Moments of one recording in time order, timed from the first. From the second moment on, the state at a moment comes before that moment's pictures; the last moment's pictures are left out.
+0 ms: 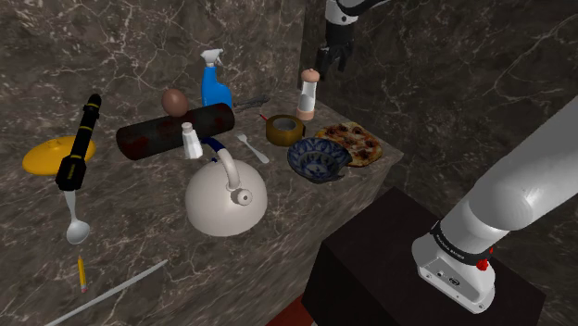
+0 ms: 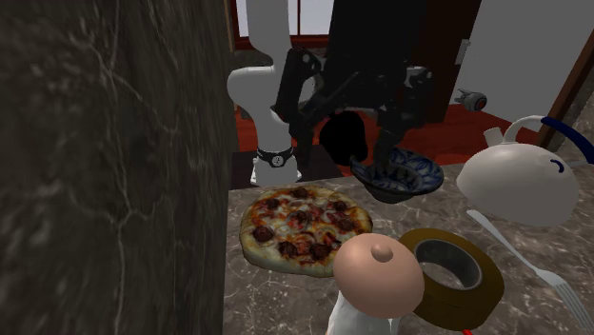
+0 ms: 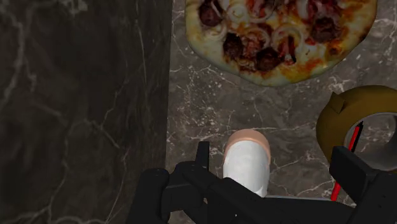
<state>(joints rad) -0.04 -0.10 0.12 -1.94 -0.15 1.89 0.03</state>
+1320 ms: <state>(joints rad) -0.04 0.16 0.12 -1.74 -0.23 1.97 0.08</state>
